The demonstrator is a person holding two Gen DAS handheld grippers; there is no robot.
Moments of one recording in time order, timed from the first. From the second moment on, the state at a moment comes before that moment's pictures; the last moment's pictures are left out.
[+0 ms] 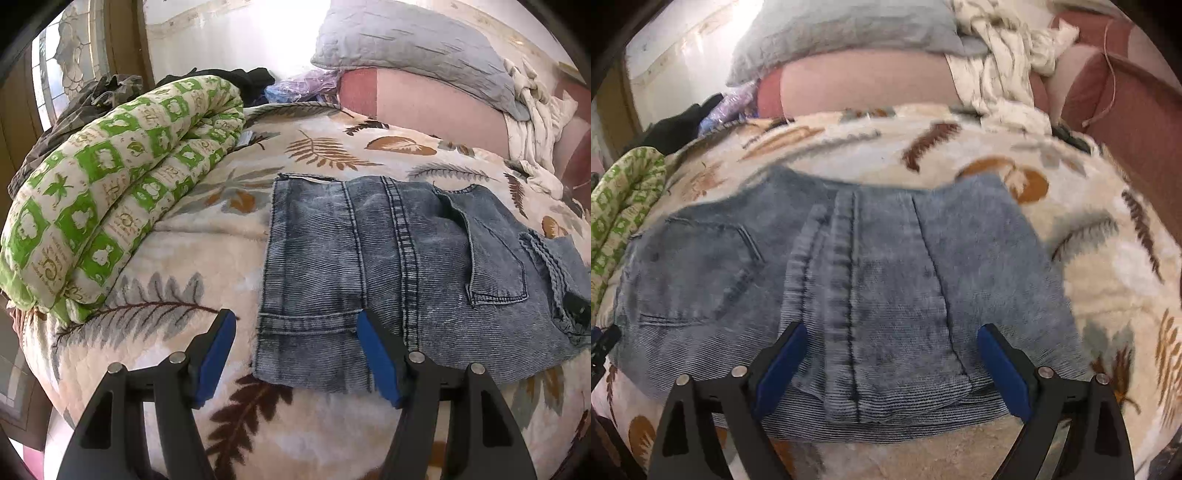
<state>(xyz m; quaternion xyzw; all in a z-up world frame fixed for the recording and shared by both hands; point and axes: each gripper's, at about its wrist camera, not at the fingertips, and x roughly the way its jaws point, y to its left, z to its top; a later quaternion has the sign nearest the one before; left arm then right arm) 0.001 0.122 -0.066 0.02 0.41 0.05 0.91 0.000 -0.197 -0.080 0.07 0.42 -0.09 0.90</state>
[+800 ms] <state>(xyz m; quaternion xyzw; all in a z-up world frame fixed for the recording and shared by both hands) 0.005 0.182 -0.080 -0.11 0.44 0.04 0.89 0.166 0.106 -0.032 -0.06 0.51 0.24 0.82</state>
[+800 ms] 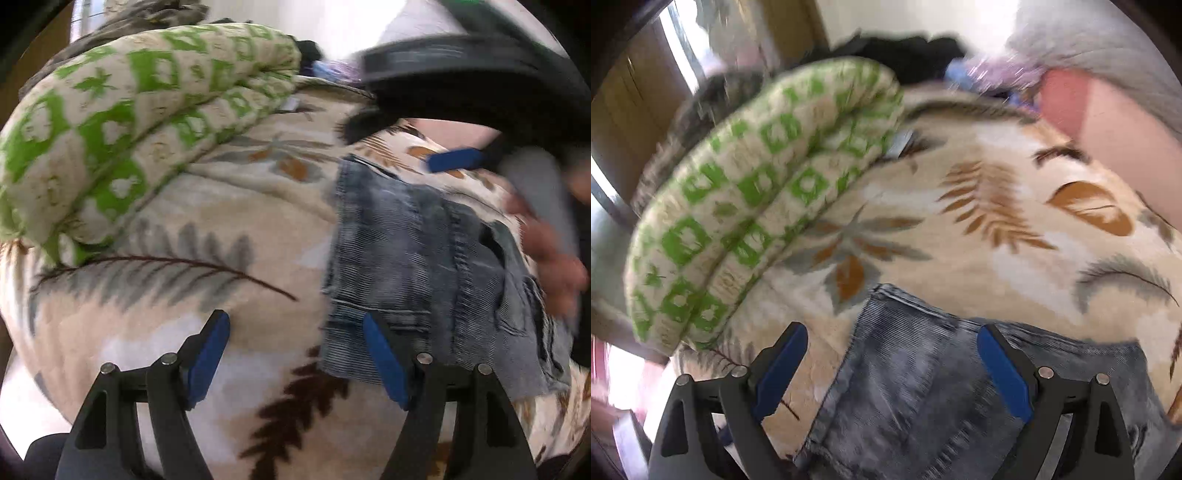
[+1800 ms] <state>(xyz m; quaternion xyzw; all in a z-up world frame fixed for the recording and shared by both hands) 0.004 0.124 -0.054 -0.12 0.35 -0.20 0.91 0.150 0.043 -0.013 -0.09 0.49 0.17 0.85</state>
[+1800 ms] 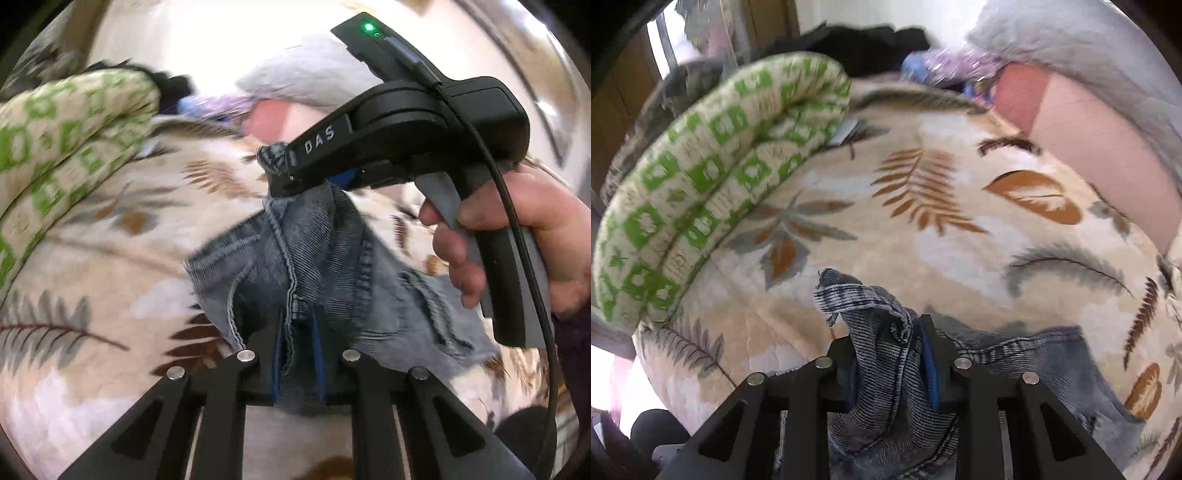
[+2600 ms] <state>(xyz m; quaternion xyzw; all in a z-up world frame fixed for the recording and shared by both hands) 0.026 0.058 0.011 0.00 0.30 -0.26 0.92 0.063 -0.304 -0.012 0.25 0.35 0.05 0.90</state>
